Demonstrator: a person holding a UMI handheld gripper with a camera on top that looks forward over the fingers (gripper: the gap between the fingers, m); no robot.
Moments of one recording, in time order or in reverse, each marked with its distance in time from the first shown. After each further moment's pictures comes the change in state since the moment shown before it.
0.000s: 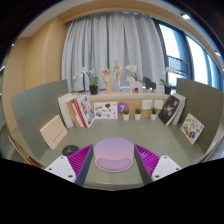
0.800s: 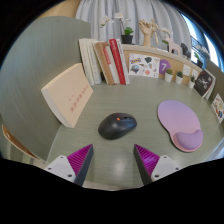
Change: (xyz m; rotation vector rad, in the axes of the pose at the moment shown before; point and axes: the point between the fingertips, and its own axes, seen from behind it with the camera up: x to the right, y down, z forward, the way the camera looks) arm -0.259 0.179 0.174 -0.366 -0.016 -0.034
